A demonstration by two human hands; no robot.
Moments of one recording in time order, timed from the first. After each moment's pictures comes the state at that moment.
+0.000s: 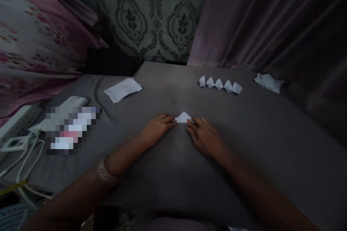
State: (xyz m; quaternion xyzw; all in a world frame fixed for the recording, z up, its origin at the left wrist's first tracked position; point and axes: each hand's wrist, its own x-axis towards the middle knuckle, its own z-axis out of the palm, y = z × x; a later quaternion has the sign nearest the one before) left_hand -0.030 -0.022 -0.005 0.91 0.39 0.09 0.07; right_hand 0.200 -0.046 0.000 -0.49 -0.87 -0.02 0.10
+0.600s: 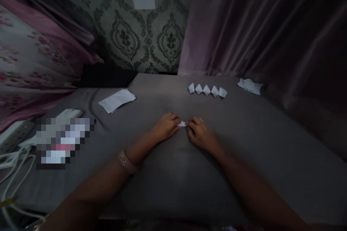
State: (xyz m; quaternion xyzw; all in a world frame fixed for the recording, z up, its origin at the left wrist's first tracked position) left_hand 0.022 0.006 -0.002 0.93 0.35 0.13 0.05; right_hand 0.226 -0.033 -0.014 -0.50 -0.84 0.03 0.20
